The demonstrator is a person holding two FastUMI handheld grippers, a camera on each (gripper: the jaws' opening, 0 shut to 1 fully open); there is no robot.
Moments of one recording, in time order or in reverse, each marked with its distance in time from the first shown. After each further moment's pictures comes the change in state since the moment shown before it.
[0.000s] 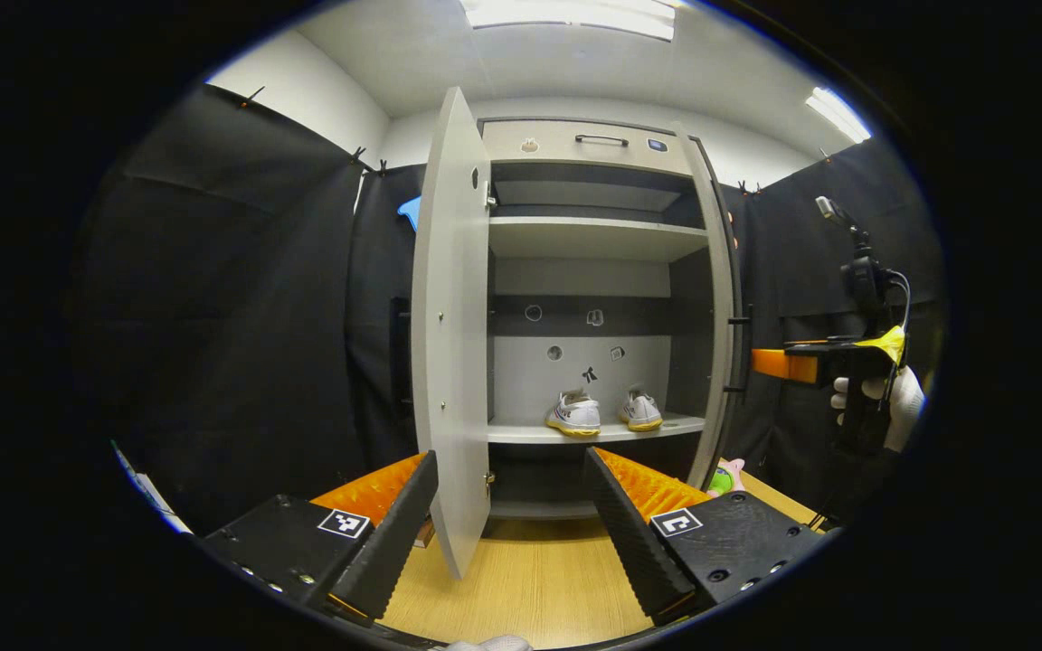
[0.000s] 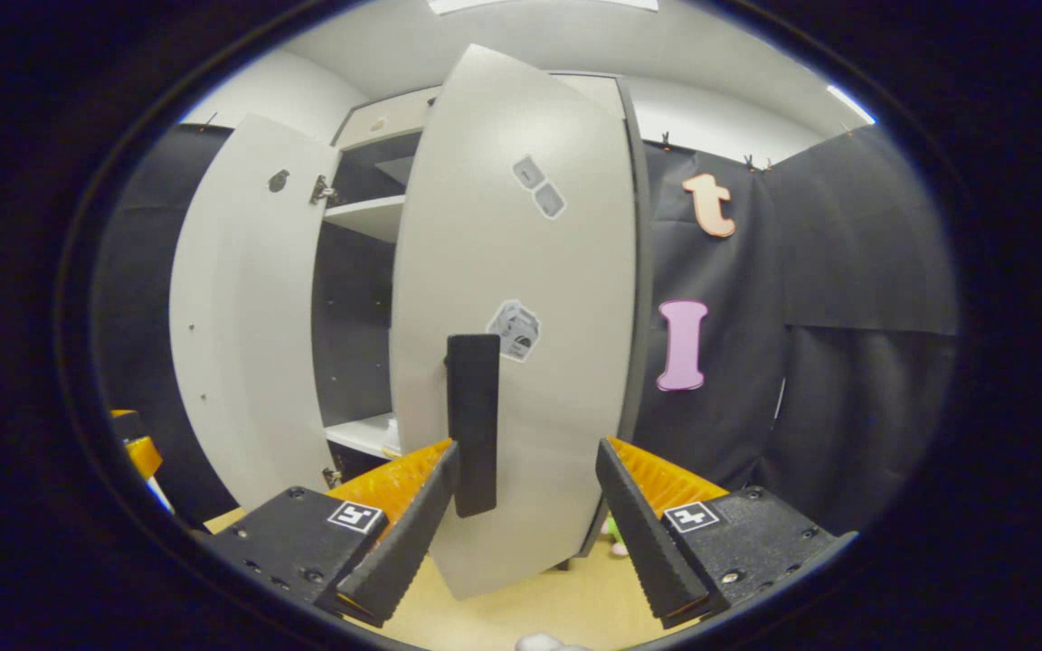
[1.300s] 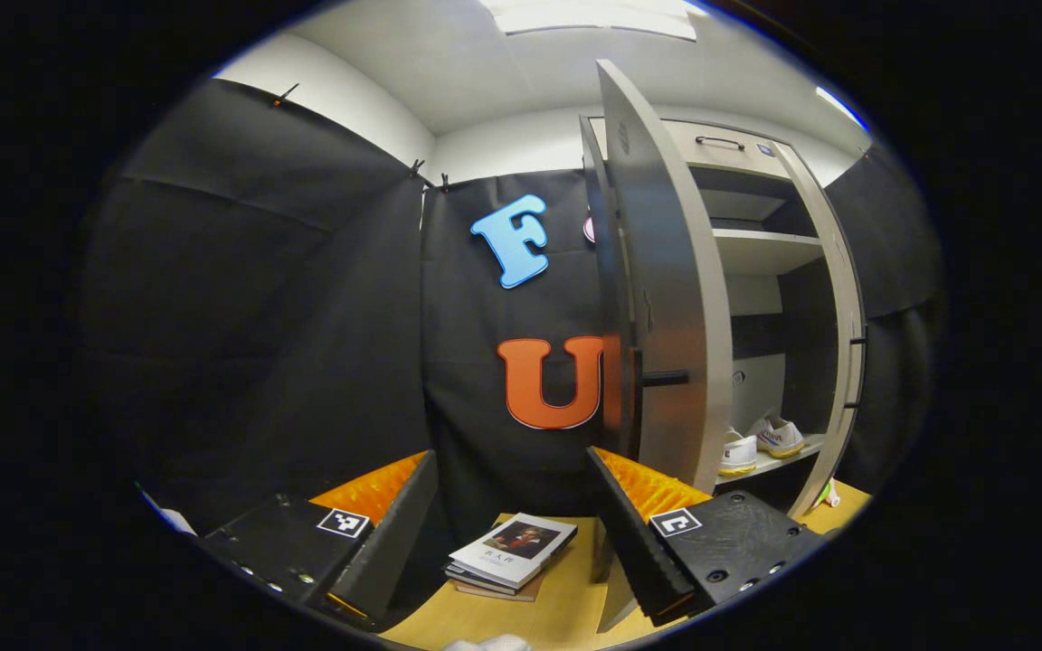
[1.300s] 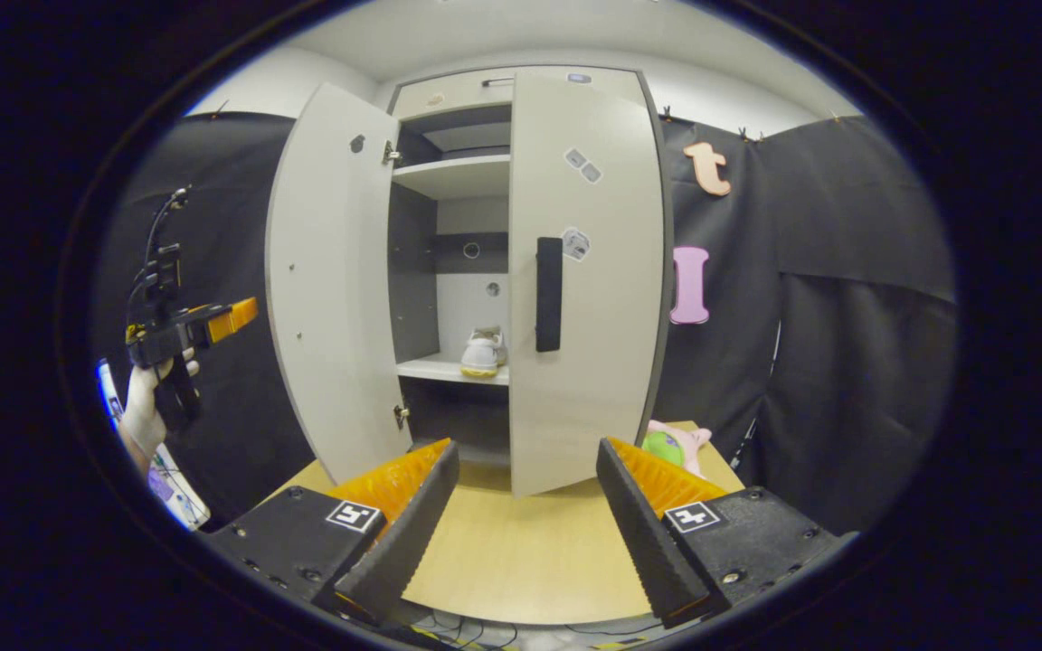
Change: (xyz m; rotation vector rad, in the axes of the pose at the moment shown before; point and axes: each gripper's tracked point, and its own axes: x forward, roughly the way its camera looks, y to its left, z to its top) left arm 0.119 0.185 0.044 0.055 -0.081 0.164; right arm -0.129 0.086 -0.081 0.045 0.149 -0.042
